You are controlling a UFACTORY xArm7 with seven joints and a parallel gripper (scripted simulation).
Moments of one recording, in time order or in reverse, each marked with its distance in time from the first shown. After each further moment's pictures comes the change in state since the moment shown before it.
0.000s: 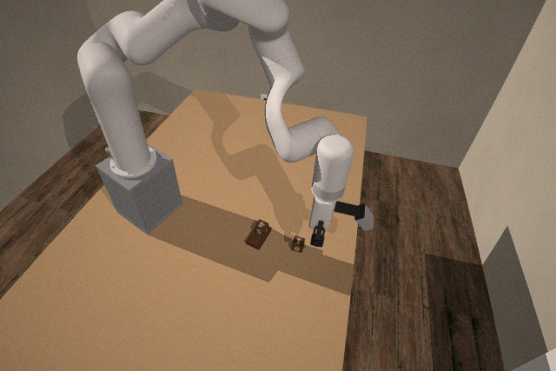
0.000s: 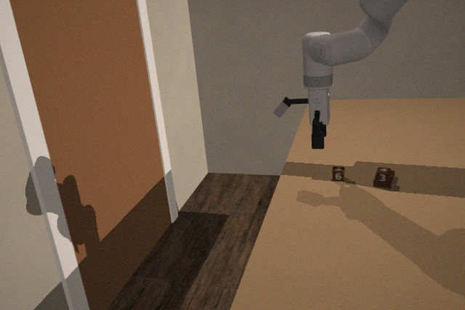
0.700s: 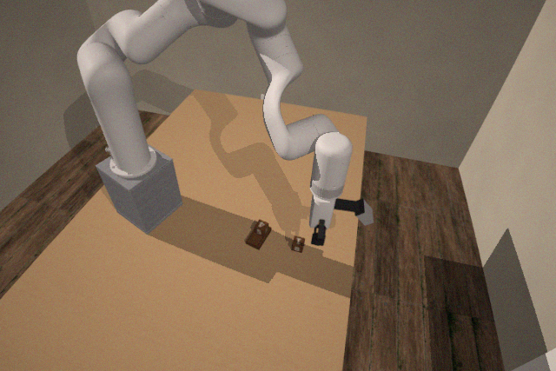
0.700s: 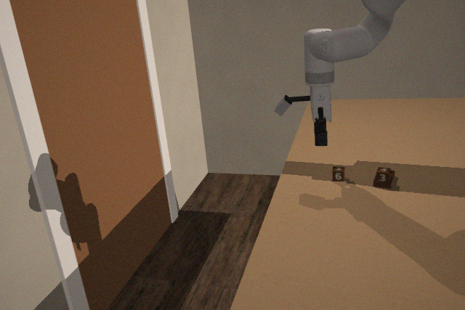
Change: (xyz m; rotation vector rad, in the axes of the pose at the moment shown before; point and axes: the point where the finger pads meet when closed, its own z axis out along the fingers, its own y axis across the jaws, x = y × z) arm -0.003 0.002 -0.008 0.004 0.003 -0.107
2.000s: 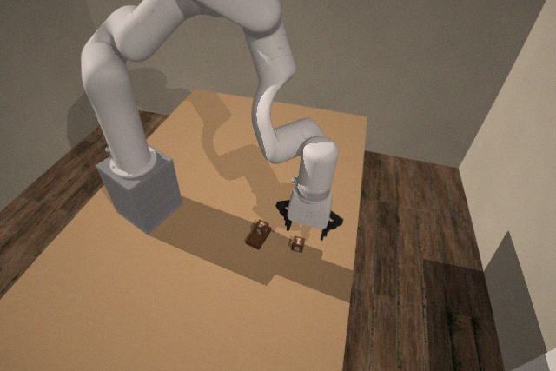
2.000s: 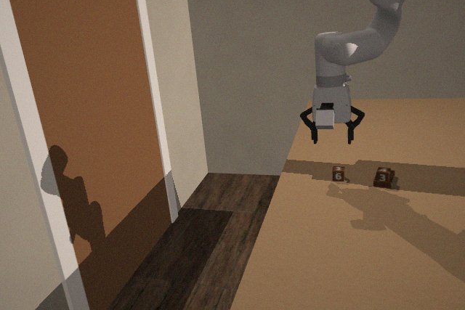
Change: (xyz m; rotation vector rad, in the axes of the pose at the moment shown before) arm -0.032 0.005 0.011 0.016 -0.017 -1.419
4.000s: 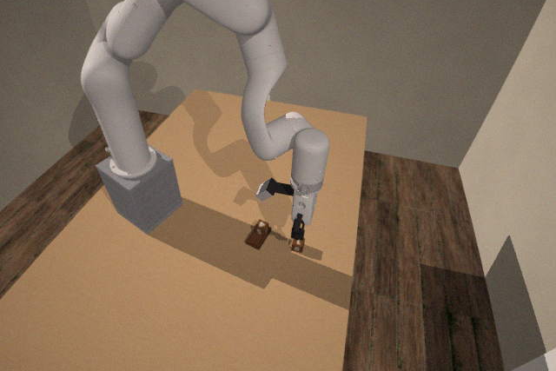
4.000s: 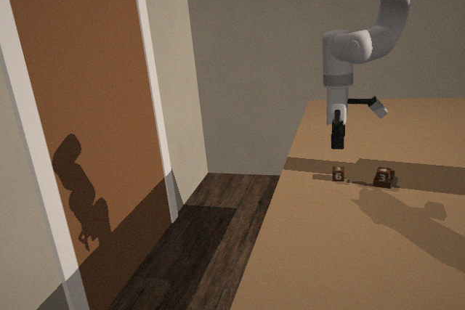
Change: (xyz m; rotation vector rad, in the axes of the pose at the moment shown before) arm 0.014 -0.017 -0.005 -0.011 -0.015 -1.607
